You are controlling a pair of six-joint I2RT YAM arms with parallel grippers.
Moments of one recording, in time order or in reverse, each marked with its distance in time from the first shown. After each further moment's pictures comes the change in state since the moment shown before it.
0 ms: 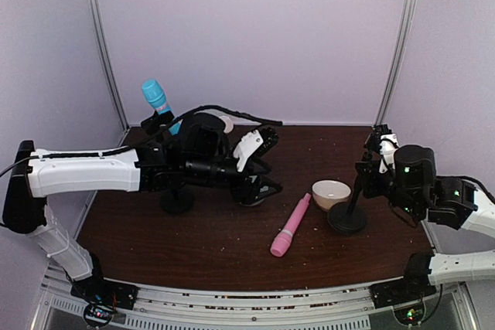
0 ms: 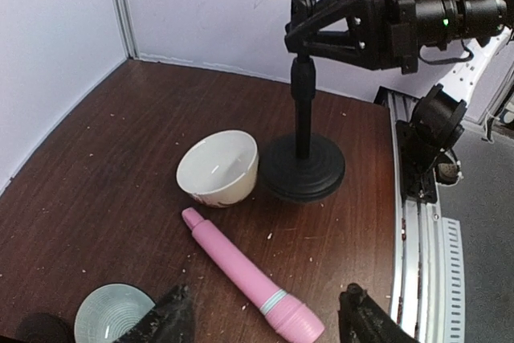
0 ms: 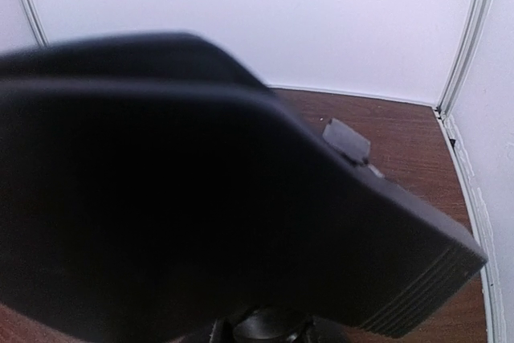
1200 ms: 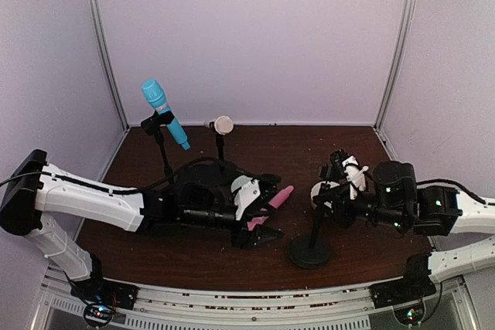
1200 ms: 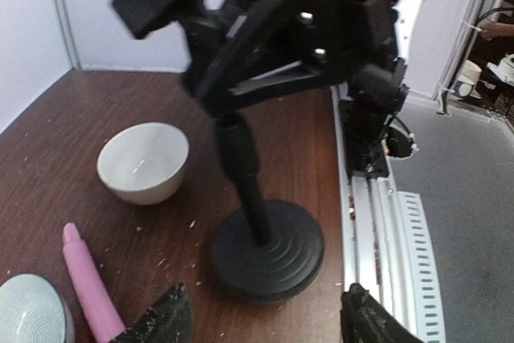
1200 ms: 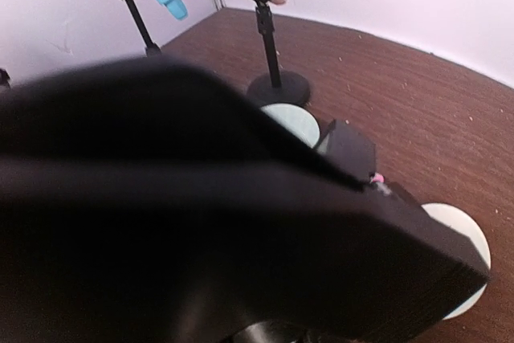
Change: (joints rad) left arm -0.128 -0.018 -0.346 0.406 0.014 -0.041; right arm 0.203 0.109 -0.055 0.132 -0.356 0.014
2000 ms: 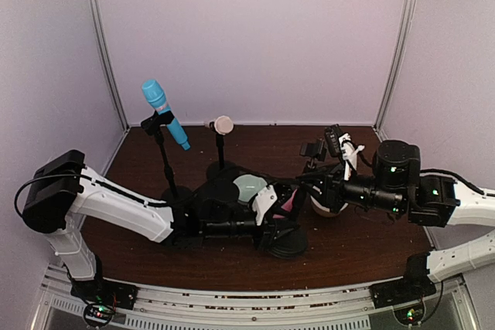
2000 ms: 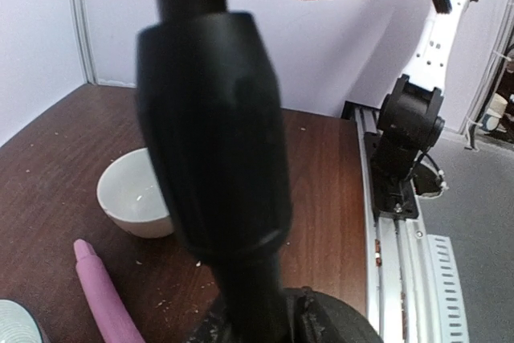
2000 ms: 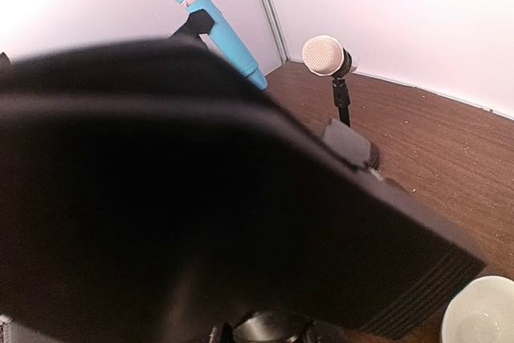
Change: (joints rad) left arm -0.061 0.212 0.029 0.308 -0.117 -0.078; right arm 0.001 0.090 0.118 0.196 -0.142 0.005
